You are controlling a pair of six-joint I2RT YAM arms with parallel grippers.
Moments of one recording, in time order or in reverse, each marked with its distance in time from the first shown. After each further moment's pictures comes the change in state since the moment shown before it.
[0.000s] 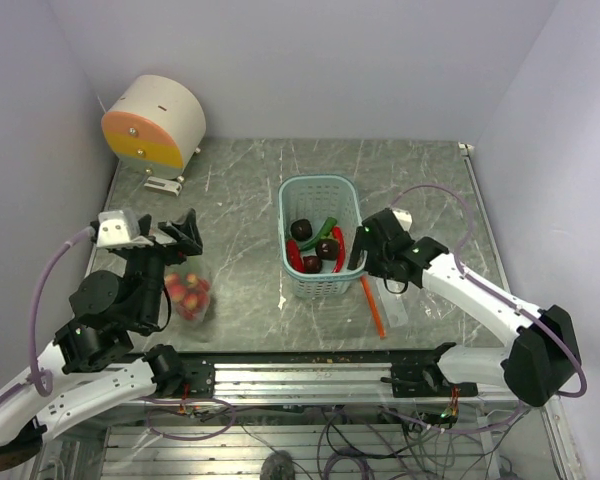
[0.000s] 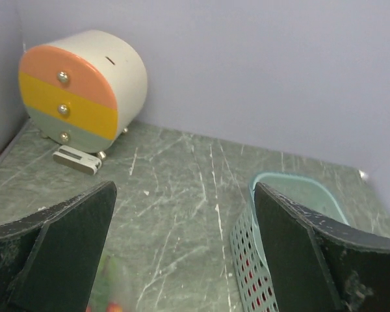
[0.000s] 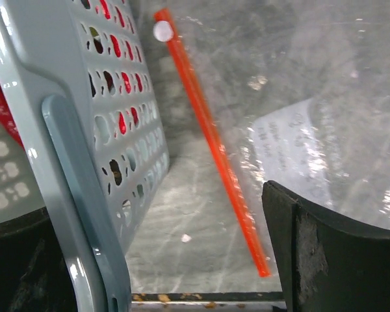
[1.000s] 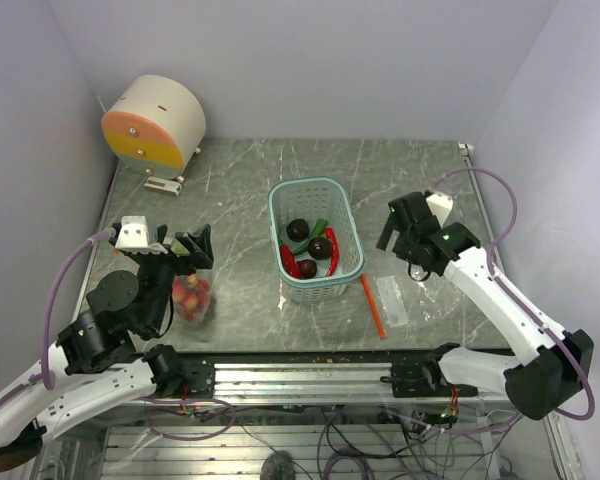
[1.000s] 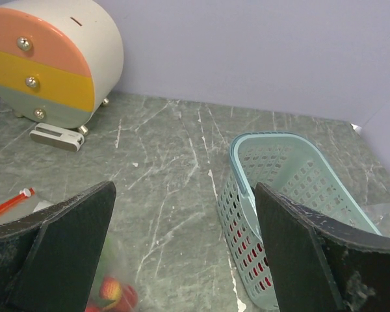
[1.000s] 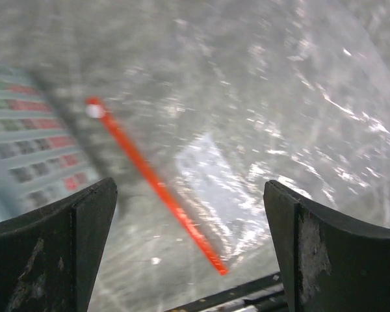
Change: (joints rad) left arm 0.000 -0.015 -0.037 -0.184 0.124 -0.111; right arm -0.101 -0.080 0.214 -0.207 0.182 0.044
